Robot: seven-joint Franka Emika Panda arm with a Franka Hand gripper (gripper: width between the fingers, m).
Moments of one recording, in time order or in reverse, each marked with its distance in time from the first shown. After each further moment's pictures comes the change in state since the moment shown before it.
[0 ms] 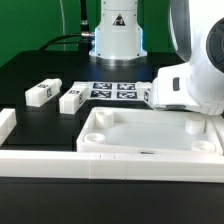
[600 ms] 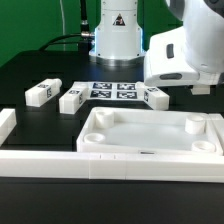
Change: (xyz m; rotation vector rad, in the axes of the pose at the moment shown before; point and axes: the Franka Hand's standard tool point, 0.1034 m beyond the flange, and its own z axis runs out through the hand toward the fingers) arm -0.023 0.009 -0.052 0.018 0.039 -0.029
